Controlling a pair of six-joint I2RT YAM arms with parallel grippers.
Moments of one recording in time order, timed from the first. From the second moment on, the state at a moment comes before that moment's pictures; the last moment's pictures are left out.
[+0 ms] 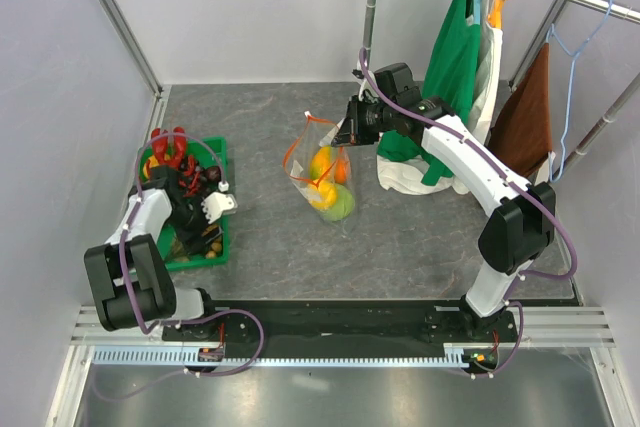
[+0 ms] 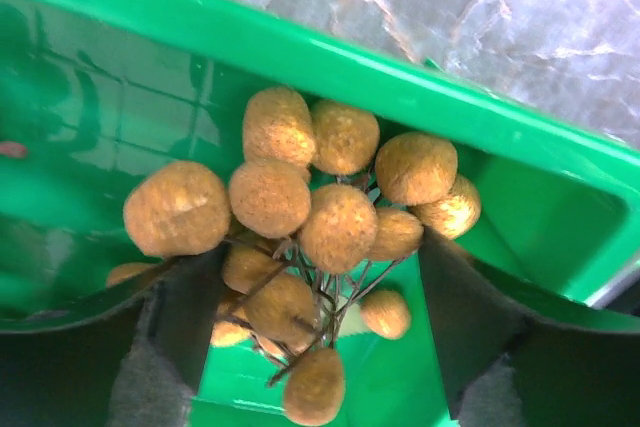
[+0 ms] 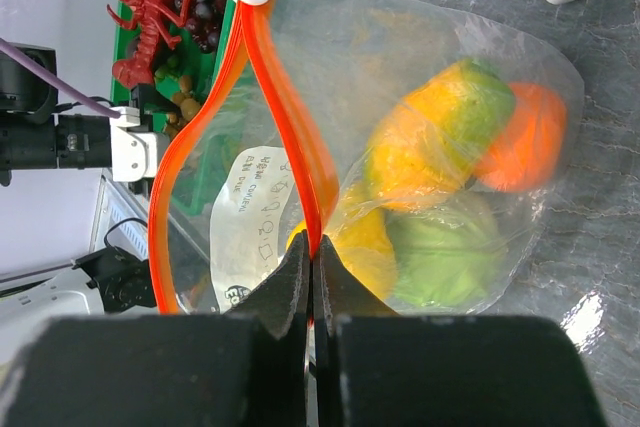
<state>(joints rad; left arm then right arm) 0.27 1.35 0.78 -0.92 0.31 1.33 0.49 1.75 1.67 -0.62 -0.47 0.48</state>
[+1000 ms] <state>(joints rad) 0.23 1.21 1.24 -1.32 0.52 1.20 0.49 1.75 1.67 -0.62 -0.47 0.48</state>
